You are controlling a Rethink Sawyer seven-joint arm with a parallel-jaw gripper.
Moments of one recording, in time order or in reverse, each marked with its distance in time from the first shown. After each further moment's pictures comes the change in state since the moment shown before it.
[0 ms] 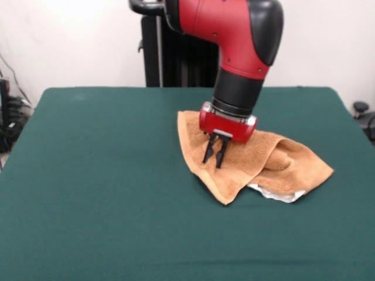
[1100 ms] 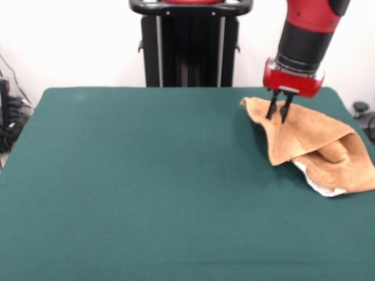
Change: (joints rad) arm 0.220 -0.160 -0.059 0.031 0.131 0.392 0.000
